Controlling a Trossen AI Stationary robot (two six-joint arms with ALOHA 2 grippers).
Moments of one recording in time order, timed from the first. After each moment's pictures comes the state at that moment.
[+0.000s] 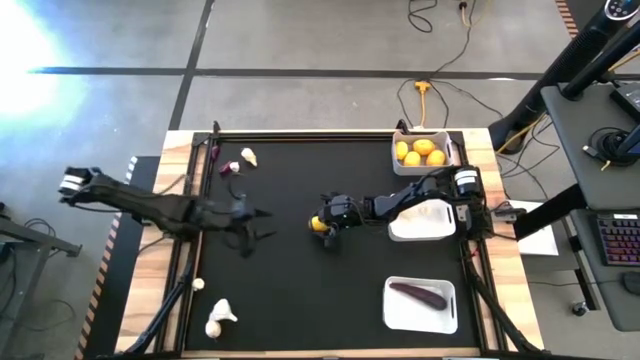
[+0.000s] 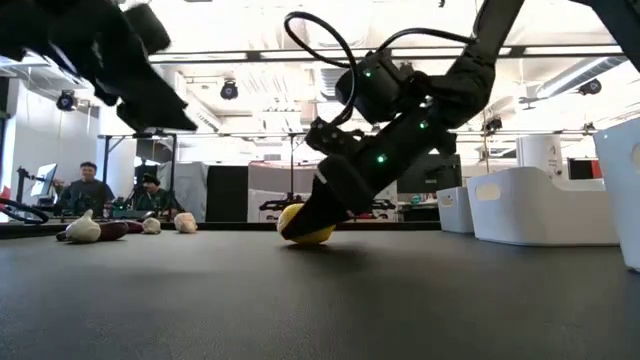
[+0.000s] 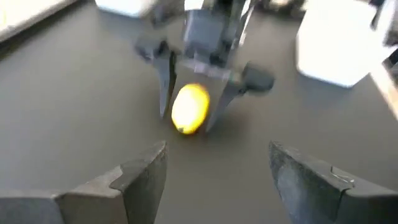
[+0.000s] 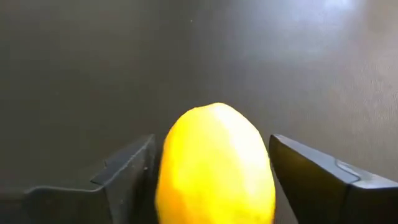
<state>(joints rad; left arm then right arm) -0.20 0.83 0.40 -0.08 -0.29 -0.34 -0.05 2.04 0.99 0.43 0.00 -0.03</state>
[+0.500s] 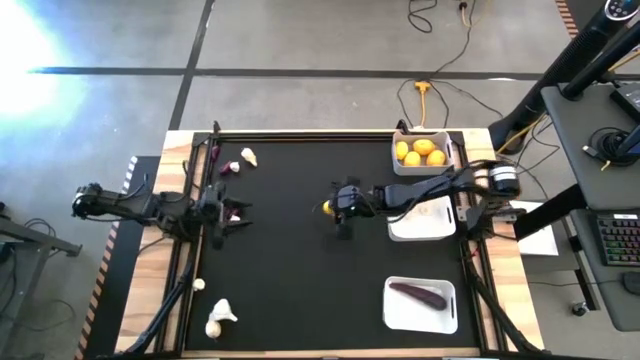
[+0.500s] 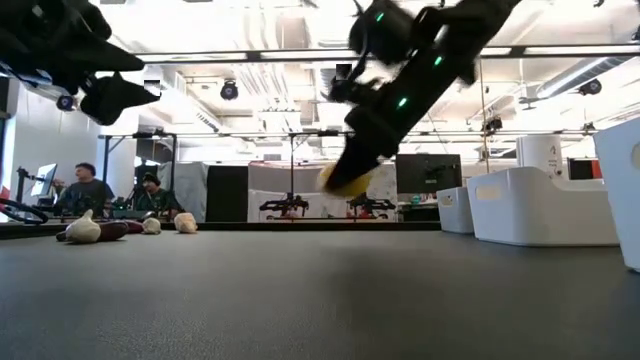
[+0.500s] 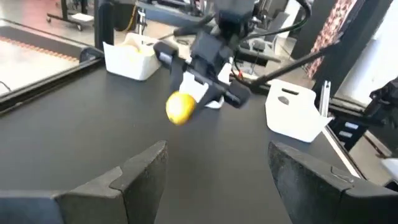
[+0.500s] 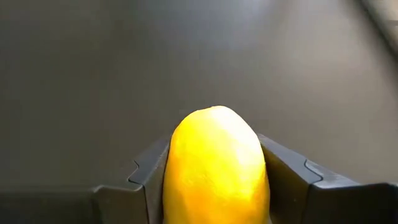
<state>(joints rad) -0.21 0.20 0.22 -0.20 -0.30 -0.31 -0.05 1.76 1.03 -0.05 0.23 -0.03</state>
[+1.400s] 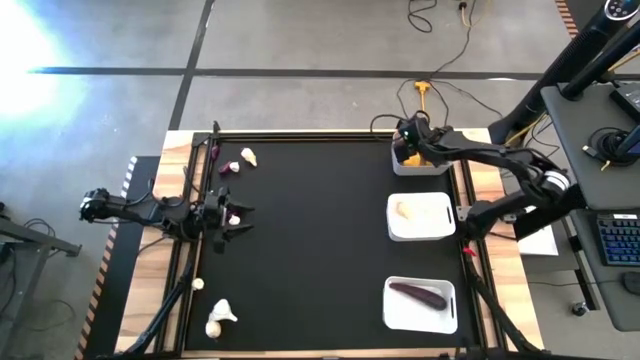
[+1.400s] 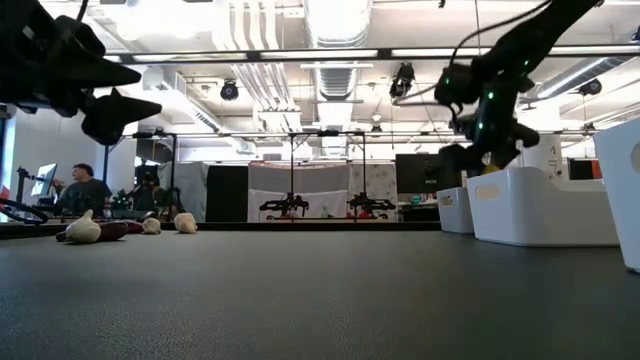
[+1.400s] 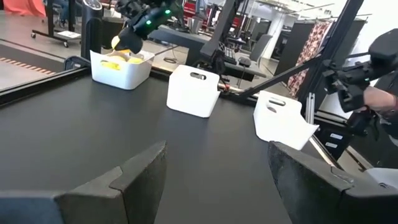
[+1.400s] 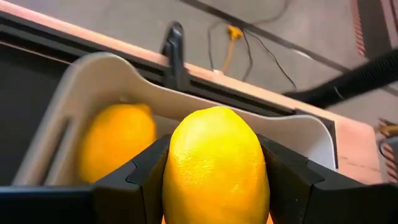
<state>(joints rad) -0.21 0.06 0.05 -0.06 -0.27 -0.30 -0.77 1.39 0.82 -0.49 0.59 0.34</state>
